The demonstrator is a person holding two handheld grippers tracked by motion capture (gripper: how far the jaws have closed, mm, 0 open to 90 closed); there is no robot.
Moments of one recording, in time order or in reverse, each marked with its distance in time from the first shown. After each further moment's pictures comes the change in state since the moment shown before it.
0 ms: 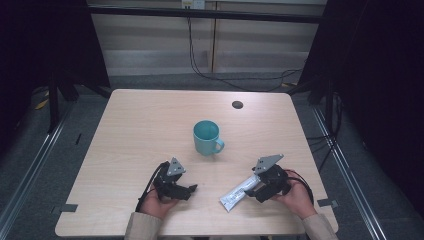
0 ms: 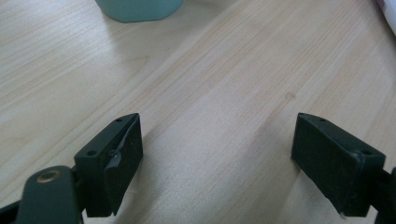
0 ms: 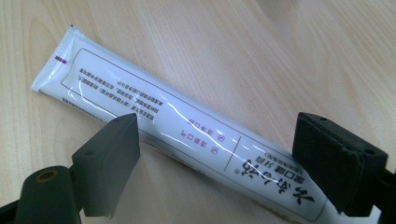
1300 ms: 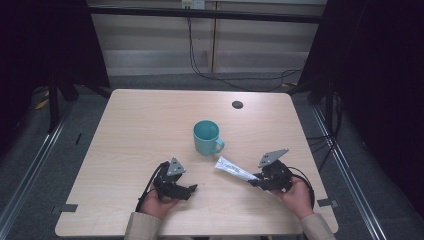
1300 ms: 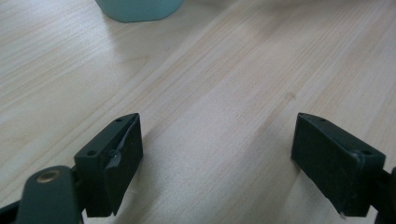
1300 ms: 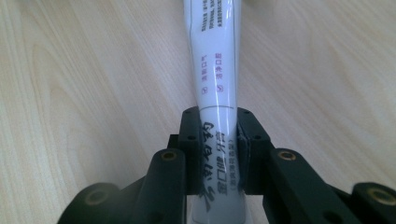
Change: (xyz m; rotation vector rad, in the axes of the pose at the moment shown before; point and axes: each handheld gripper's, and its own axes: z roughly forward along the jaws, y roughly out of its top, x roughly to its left) left arm 0.000 0.000 0.000 0.000 -0.001 0.000; right arm -0.007 0.002 -0.012 0.018 0.003 0.161
